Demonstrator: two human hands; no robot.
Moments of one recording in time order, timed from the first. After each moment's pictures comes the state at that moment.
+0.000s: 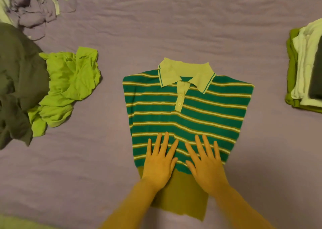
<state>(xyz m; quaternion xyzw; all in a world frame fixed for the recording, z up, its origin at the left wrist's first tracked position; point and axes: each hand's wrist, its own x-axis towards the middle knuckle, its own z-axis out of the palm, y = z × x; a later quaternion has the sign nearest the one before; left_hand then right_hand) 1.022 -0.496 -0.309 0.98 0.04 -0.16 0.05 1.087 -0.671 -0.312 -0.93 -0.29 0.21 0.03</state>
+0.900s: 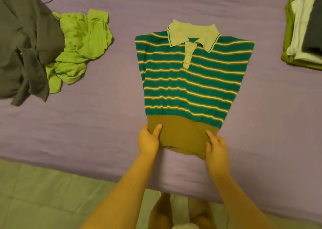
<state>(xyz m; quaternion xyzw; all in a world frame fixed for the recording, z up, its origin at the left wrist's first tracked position) 0.929 -0.495 -0.256 0.70 0.51 -0.06 0.49 0.954 -0.698 -0.276 -0.93 0.04 0.21 0.31</state>
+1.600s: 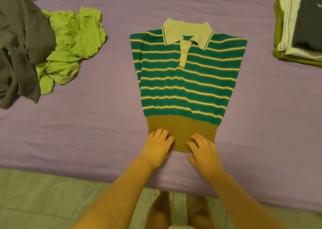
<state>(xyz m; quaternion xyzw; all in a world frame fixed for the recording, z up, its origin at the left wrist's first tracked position) 0.903 -0.494 -0.271 0.96 -0.10 -0.23 0.11 0.936 -0.689 -0.281 -0.92 -0.30 0.26 0.06</state>
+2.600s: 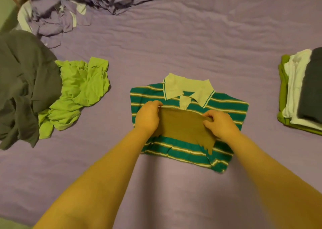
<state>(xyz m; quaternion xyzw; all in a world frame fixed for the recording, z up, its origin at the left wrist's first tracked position) 1.166 -0.419 -0.223 0.94 0.22 -0.08 0.26 1.246 -0.635 -0.224 -0.92 -0.12 0.30 0.23</state>
